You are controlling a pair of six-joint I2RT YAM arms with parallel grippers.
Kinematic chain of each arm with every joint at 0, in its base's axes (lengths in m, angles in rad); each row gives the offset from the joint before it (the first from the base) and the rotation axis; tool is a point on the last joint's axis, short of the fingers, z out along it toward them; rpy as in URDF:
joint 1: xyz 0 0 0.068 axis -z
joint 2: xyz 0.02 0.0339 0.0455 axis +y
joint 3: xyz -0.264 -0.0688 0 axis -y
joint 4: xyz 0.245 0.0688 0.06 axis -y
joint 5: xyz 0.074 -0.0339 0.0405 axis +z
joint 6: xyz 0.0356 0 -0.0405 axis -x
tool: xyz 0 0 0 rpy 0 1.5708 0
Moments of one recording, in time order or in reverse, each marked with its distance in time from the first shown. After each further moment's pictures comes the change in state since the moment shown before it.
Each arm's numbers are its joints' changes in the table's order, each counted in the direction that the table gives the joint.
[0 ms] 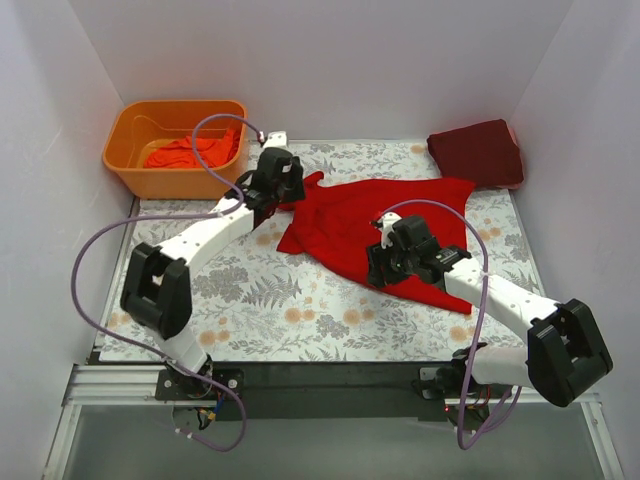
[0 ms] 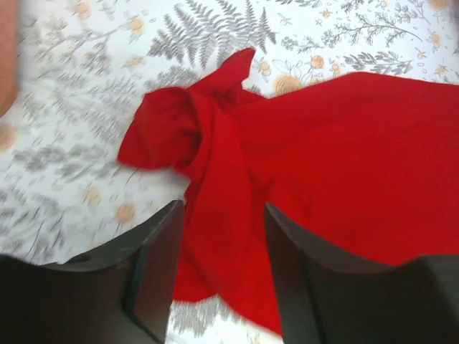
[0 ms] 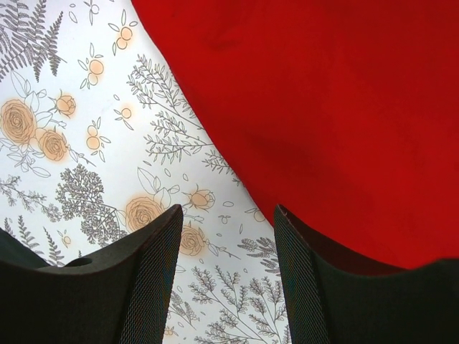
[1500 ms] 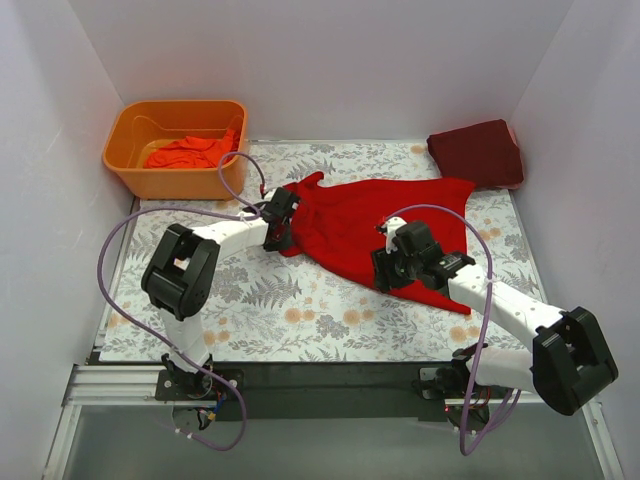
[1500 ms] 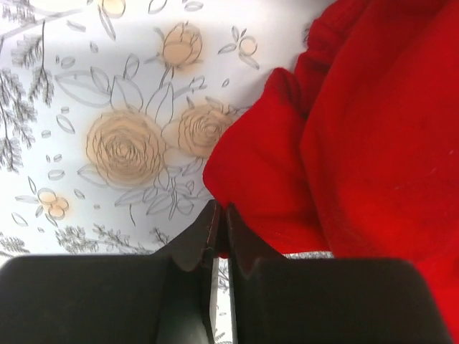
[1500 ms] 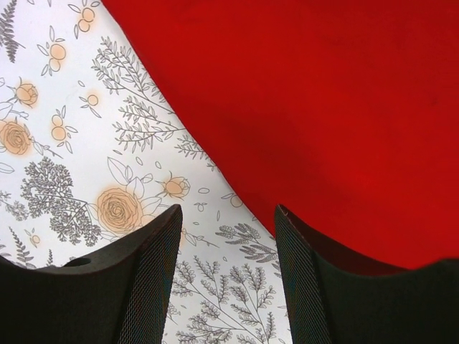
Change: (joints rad) left arm 0.005 0.093 -0.222 -0.207 0.026 0.155; right arm 0.000 -0.051 -0.047 -0.009 -0.065 0.019
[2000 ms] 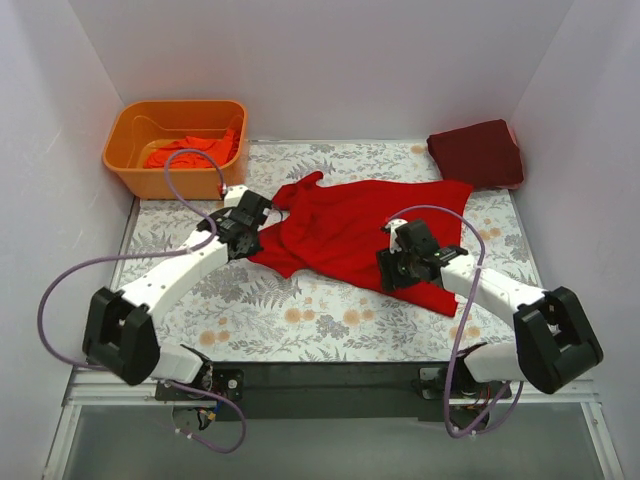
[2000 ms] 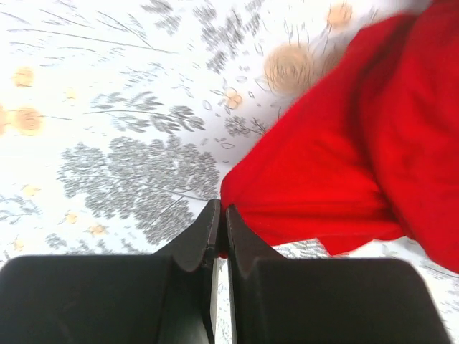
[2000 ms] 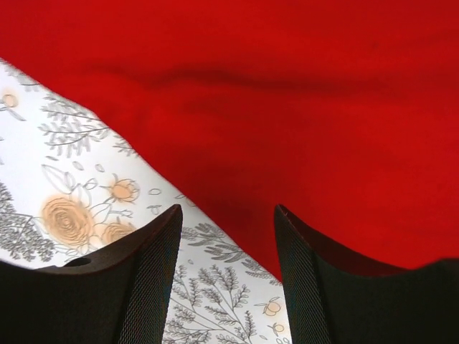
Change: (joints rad) left arm -0.002 -0.431 -0.105 -0.340 0.211 0.074; right arm 0.056 0.098 0.010 -0.029 -0.050 -0.003
